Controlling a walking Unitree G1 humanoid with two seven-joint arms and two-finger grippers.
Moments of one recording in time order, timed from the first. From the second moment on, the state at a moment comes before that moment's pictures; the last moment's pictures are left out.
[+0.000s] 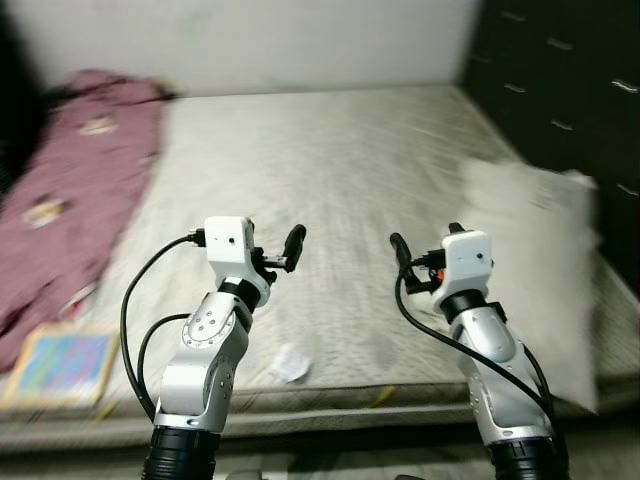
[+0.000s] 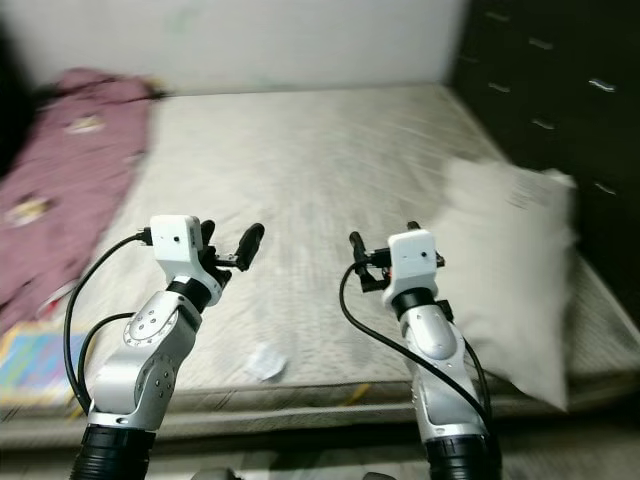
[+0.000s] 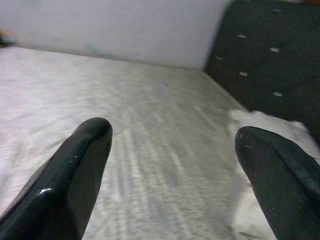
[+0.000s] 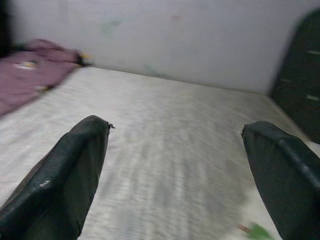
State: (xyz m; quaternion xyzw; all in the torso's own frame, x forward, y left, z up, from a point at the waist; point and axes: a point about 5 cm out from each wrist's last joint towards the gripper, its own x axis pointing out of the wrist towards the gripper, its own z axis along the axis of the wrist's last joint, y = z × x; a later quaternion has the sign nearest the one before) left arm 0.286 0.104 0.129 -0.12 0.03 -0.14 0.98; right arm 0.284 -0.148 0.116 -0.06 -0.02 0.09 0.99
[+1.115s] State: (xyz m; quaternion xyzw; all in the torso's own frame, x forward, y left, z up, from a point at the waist) left arm 0.289 0.123 0.125 -0.09 0.04 -0.13 0.99; right arm 0.289 -0.147 0.116 -0.05 -0.02 0.08 1.00
